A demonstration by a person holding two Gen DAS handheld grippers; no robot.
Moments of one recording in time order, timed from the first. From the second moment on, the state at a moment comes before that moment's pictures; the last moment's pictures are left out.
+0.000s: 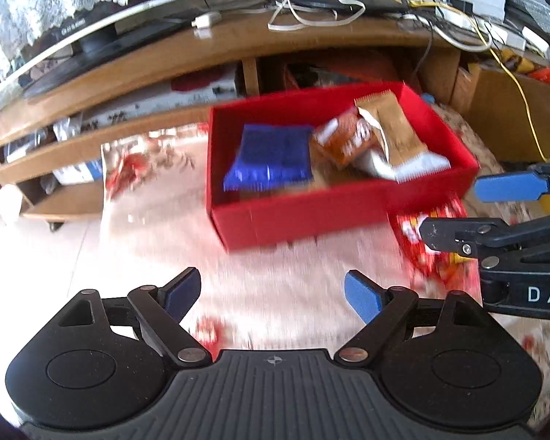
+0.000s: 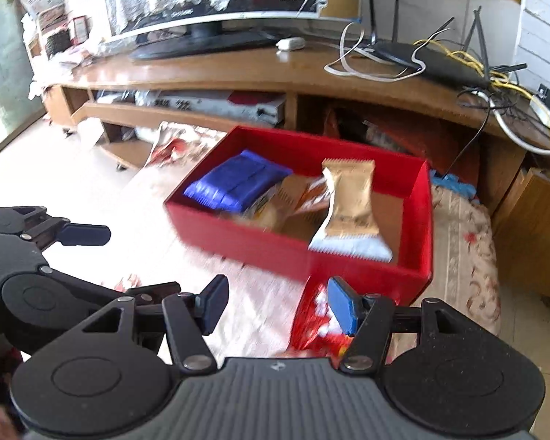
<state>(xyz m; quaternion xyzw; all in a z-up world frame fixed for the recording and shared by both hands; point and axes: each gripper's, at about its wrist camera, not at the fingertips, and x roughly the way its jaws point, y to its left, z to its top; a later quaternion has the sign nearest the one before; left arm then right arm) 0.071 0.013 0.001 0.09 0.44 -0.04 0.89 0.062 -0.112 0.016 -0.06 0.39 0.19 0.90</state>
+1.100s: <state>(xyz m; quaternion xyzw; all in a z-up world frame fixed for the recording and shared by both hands) -0.006 0.016 -0.043 0.11 0.51 -0.06 0.85 0.002 -0.101 -0.027 -0.10 0.46 0.22 0.85</state>
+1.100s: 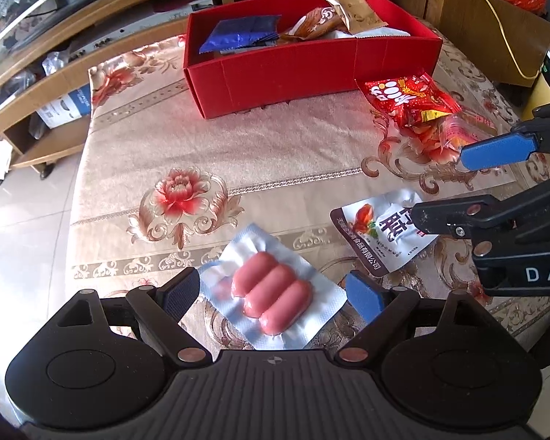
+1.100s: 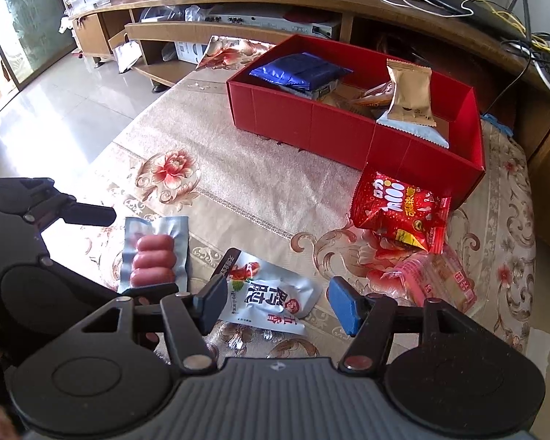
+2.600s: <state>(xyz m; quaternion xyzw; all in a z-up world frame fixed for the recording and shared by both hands) -0.010 0.025 -0.053 0.12 0.52 -0.07 0.84 0.015 -0.088 -0.056 -0.13 0.50 0.21 0.83</state>
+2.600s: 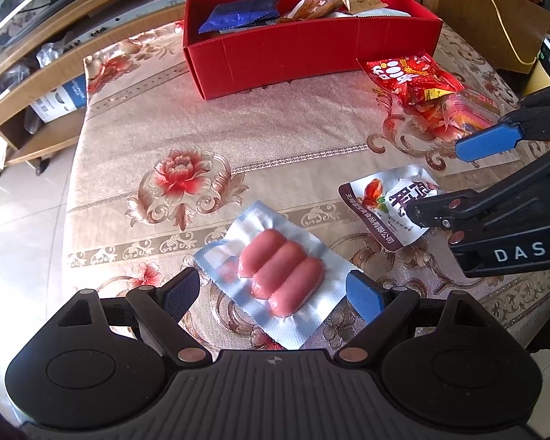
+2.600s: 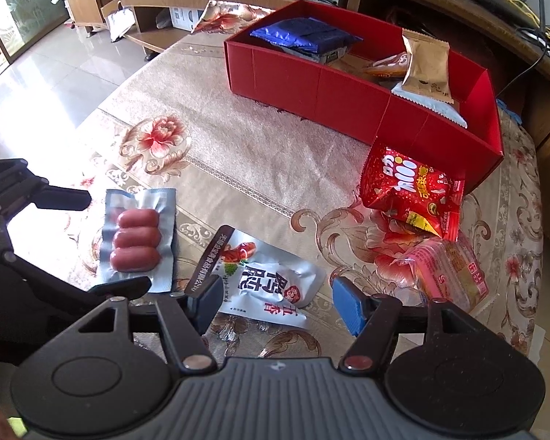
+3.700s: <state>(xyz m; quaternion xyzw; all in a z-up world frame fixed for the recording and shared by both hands) -0.008 0.023 -0.056 0.12 0.52 -0.08 0.84 0.036 -0.108 -0.074 -0.14 0.52 0.15 0.83</state>
